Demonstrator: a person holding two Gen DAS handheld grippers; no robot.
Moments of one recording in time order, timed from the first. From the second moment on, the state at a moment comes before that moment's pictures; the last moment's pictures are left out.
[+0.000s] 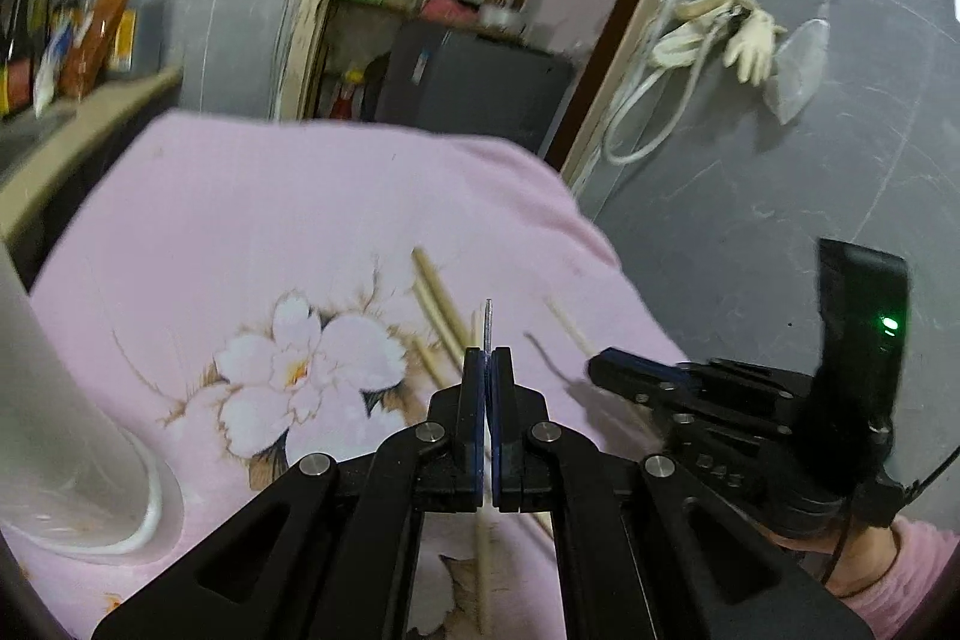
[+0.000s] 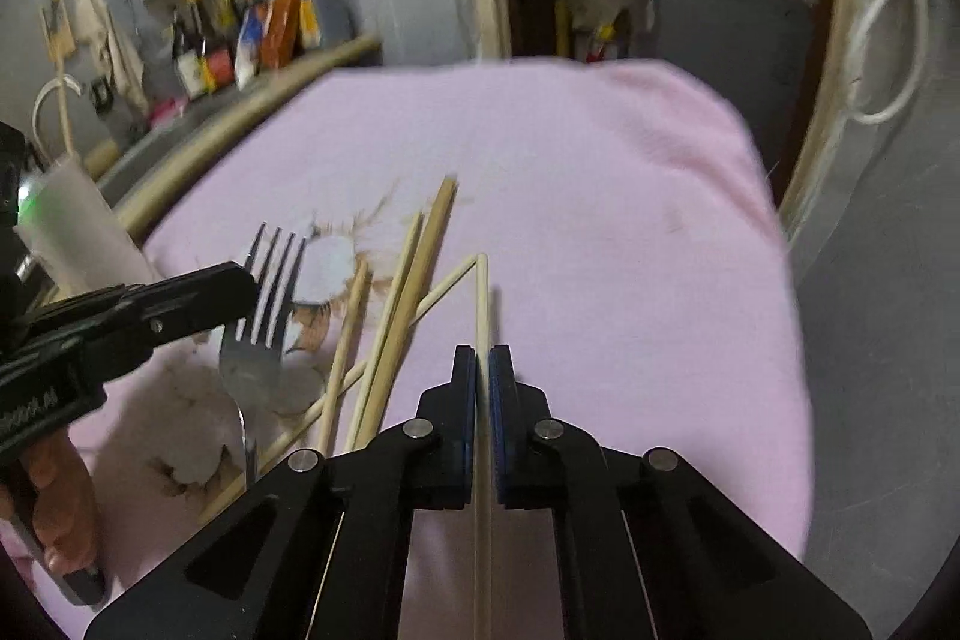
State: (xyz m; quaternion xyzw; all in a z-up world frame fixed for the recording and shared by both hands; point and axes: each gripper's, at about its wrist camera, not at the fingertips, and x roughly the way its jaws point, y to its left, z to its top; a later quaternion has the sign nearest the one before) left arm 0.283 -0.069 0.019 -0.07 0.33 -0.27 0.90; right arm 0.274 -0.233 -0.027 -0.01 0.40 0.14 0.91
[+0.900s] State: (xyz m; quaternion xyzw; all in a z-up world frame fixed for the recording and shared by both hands) left arm 0.169 -0.043 0.090 0.00 0.09 -0.20 0.97; right arm 0.137 -0.208 0.047 -0.03 -0.03 0.06 1.00
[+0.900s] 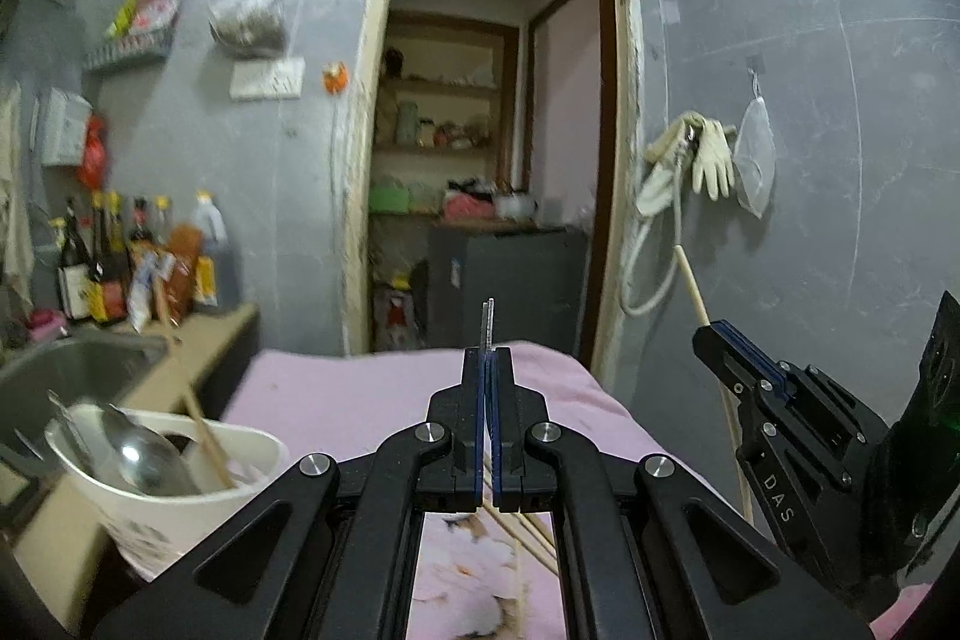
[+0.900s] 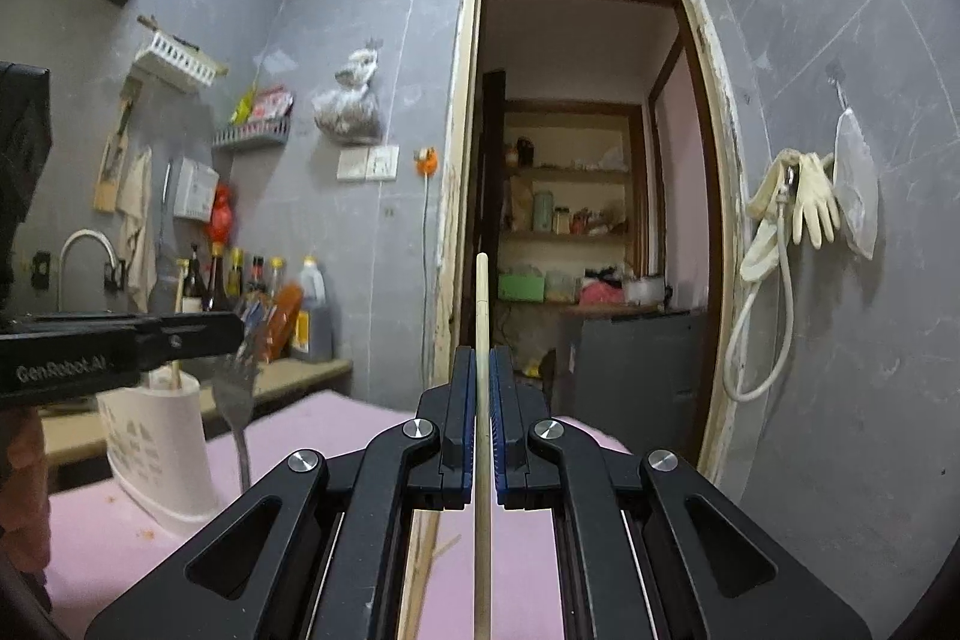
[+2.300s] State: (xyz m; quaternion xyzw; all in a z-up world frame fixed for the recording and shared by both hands) left arm 0.197 0.171 0.117 -0.01 0.00 0.13 0.99; right arm 0.244 -0.051 0.093 0.15 -0.07 0.27 0.95
